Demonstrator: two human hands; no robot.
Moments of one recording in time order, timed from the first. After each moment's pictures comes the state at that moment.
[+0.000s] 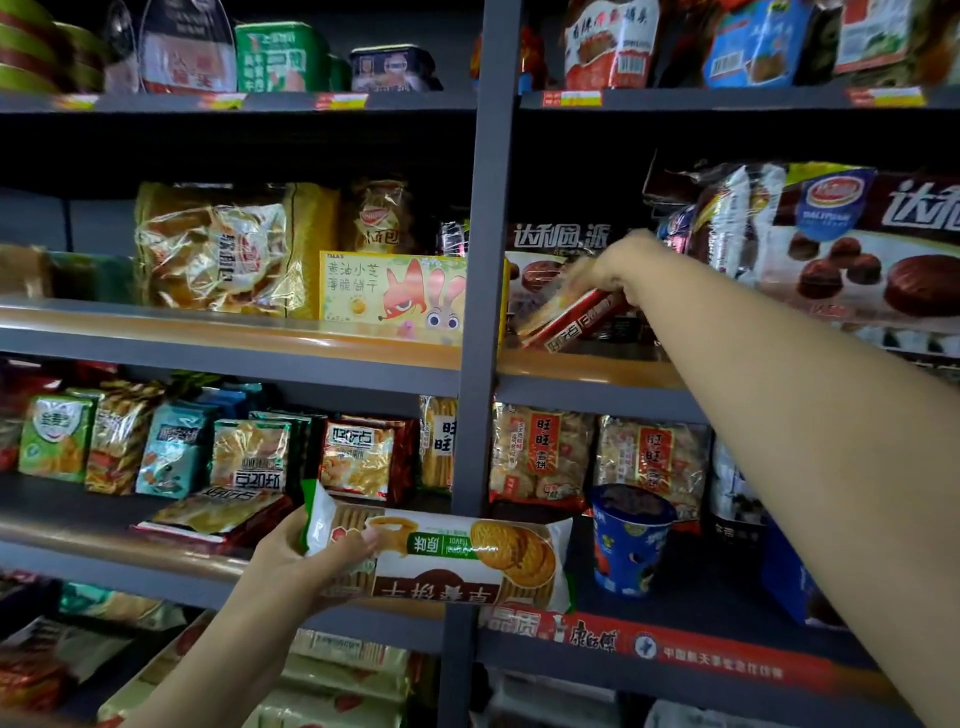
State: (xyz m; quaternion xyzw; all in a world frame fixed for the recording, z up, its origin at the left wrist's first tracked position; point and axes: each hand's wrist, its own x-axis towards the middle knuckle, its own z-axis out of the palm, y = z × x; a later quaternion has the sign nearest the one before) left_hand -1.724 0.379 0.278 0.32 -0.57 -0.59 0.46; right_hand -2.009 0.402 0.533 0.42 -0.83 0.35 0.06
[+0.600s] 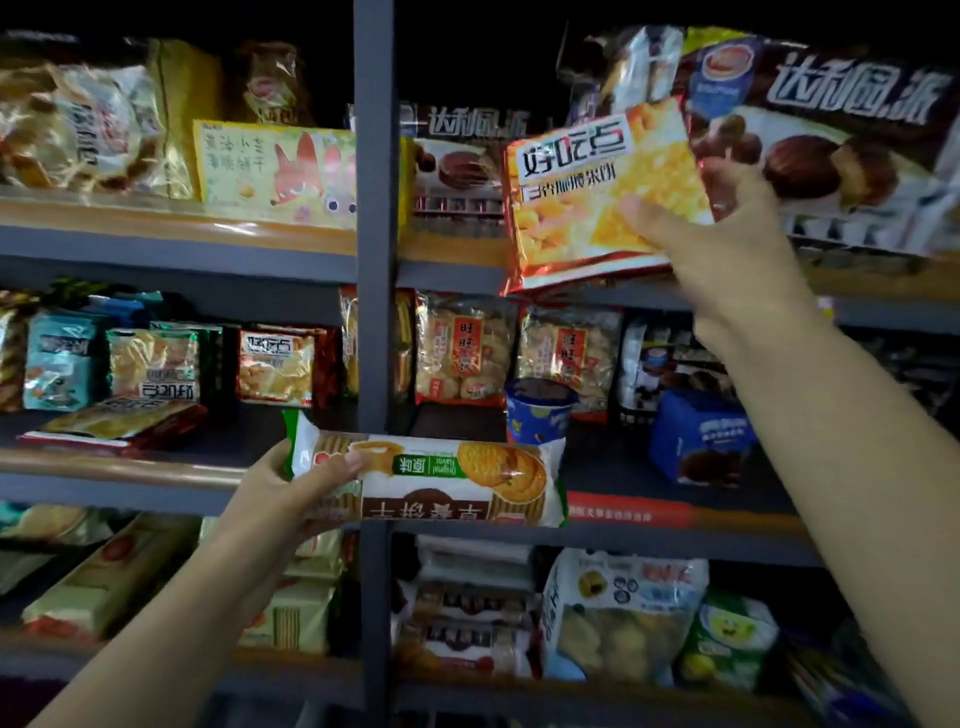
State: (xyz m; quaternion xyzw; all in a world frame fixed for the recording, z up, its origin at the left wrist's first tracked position) left_hand -1.774 0.435 0.251 0.26 -0.58 -0.63 0.45; right_hand -2.013 0.577 0.428 0.41 -0.56 0.72 0.03
